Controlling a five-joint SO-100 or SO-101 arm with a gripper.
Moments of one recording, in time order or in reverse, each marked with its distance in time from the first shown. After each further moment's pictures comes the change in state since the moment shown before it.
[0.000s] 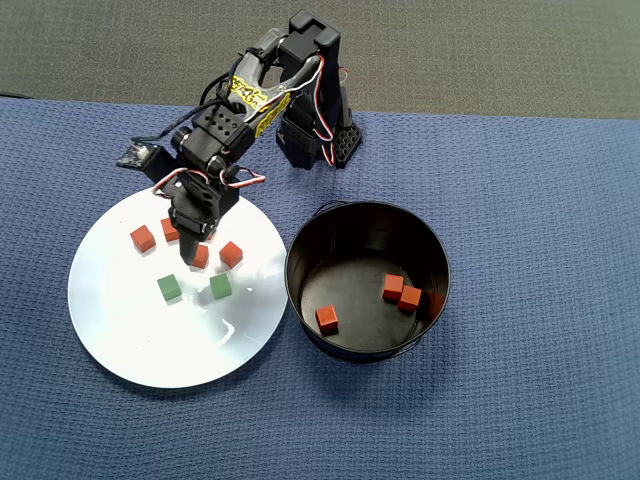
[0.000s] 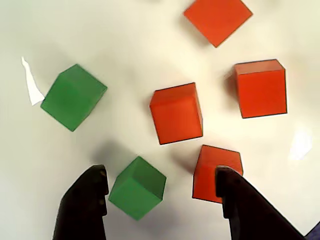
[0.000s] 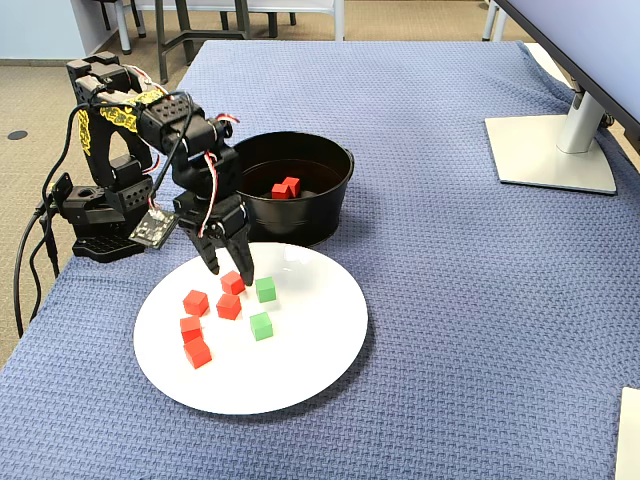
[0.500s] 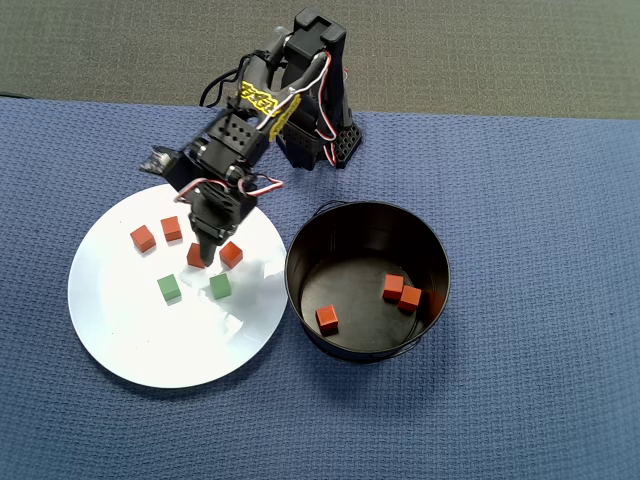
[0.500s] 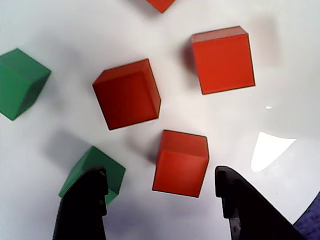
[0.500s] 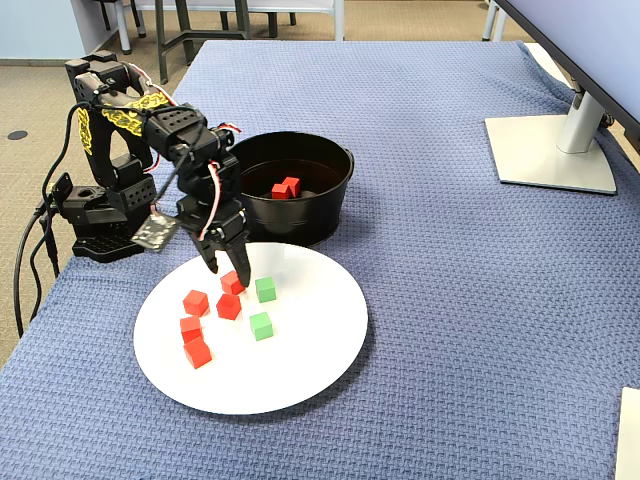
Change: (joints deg) arm -4.0 2.9 10.4 -4.7 4.3
